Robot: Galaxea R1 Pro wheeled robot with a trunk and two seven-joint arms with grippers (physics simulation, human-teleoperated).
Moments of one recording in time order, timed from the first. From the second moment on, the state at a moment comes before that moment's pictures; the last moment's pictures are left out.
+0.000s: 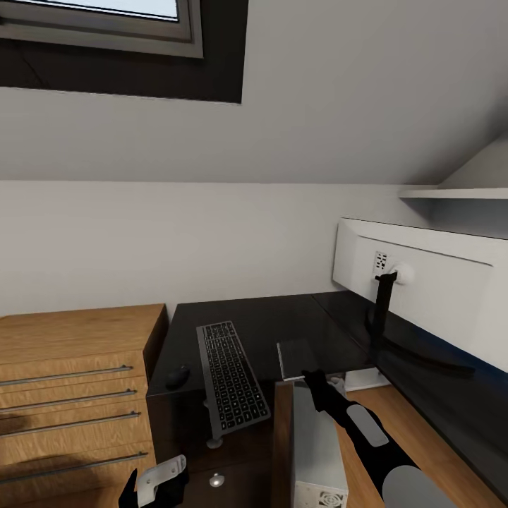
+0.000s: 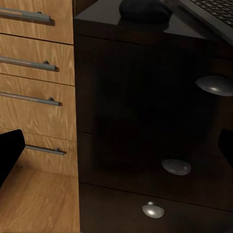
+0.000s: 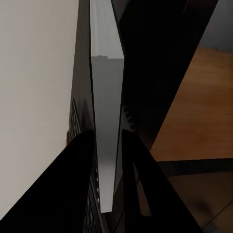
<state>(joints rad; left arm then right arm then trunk) 0.00 0.24 -0.81 -1.39 0.53 -0.25 0.97 -0.57 0.01 -0.01 -0.56 -1.26 0.31 0.16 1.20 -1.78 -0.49</state>
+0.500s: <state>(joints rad) 0.00 0.24 -0.81 -1.39 0.53 -0.25 0.97 -0.57 0.01 -0.01 -0.56 -1.24 0.31 0.17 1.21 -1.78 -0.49</state>
